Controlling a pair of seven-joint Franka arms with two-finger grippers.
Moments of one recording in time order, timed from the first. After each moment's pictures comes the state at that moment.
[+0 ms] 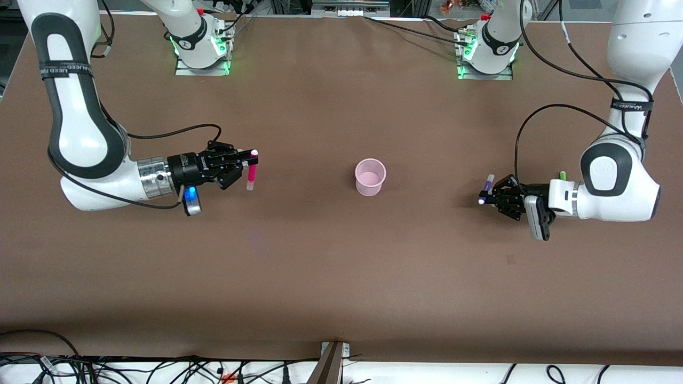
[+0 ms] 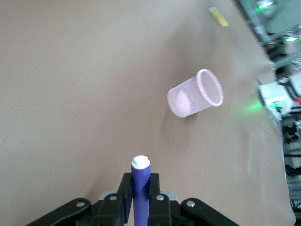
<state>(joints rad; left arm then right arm) 0.16 0.57 -0.08 -1.73 -0.80 1.78 1.39 0.11 0.48 0.00 -1.70 1.25 1.48 0.68</state>
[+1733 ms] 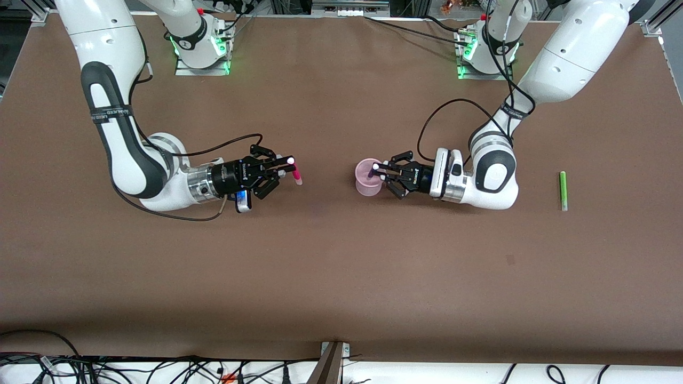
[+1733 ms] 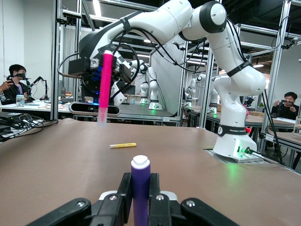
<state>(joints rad) 0.06 0.71 -0.38 -1.86 -1.45 1.82 2.44 0.22 0.60 0.02 -1.77 1.72 1.52 0.73</state>
